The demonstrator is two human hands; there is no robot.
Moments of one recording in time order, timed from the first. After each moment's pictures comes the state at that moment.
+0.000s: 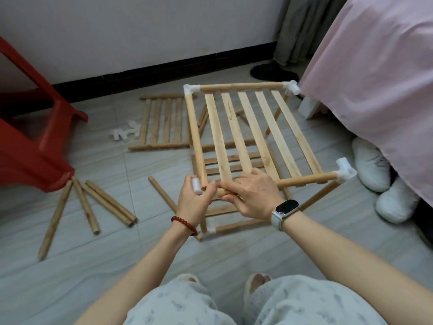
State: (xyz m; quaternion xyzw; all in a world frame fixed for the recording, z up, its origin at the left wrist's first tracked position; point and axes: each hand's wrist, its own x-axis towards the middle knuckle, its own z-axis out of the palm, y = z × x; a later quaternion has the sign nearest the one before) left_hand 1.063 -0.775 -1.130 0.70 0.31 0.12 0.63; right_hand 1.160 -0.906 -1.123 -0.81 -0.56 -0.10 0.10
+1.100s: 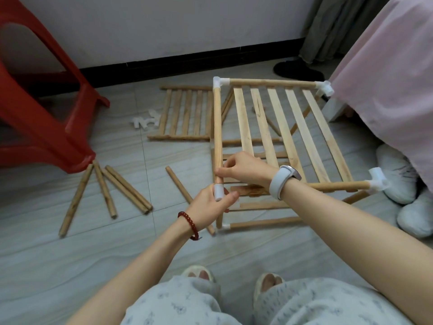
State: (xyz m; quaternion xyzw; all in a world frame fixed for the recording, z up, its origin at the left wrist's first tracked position) left_hand 1.037 -0.751 -1.123 0.77 0.22 -0.04 0.59; right_hand 1.162 -0.824 -1.076 -0.85 -0.33 0.35 0.20
